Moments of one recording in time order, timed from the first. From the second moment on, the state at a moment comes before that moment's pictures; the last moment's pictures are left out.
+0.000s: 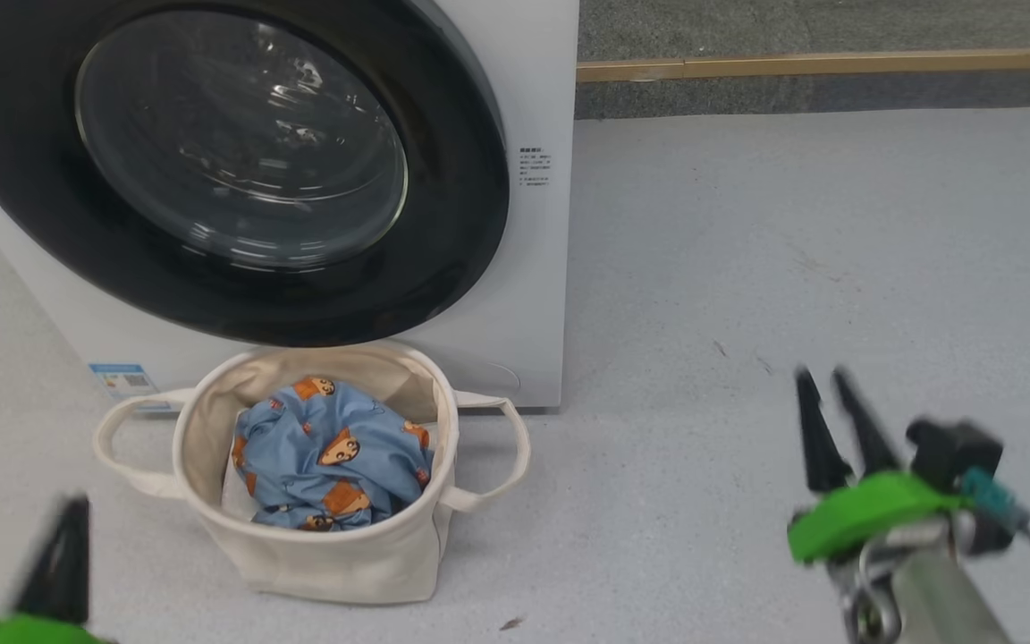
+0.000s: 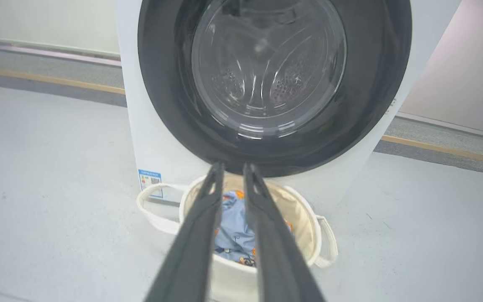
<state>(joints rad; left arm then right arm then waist) -0.12 0.45 -0.07 0.44 -0.61 -0.12 -0.25 -0.29 -0.05 0.02 0.47 0.25 0.13 -0.26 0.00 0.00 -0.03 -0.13</state>
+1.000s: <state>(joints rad) -0.05 0.32 -0.07 0.45 -0.82 -0.12 -0.17 -0.19 -0.05 -0.01 0.49 0.53 0.13 -0.18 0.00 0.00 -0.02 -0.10</state>
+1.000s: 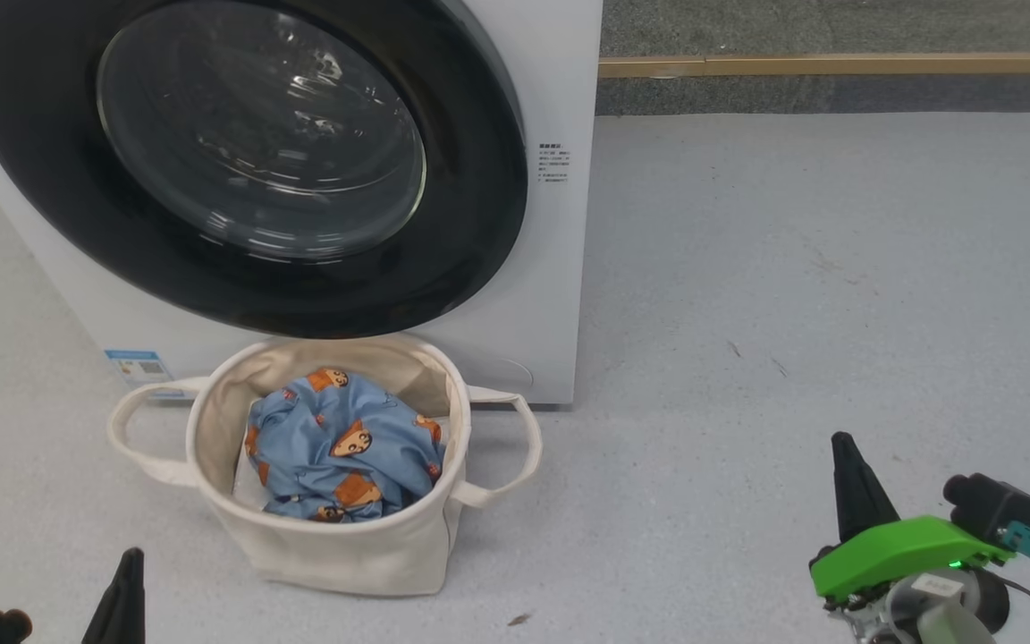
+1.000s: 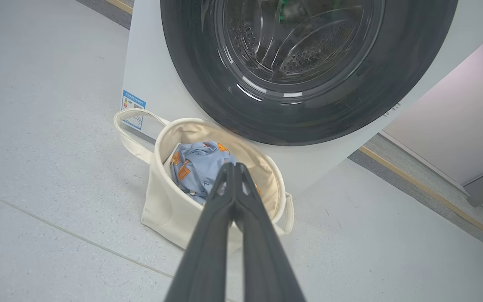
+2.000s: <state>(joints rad) -0.05 0.24 -0.03 0.40 -1.05 -0.12 -0.09 -0.17 -0.05 -0.04 0.43 0.84 0.13 -0.10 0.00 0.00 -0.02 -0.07</state>
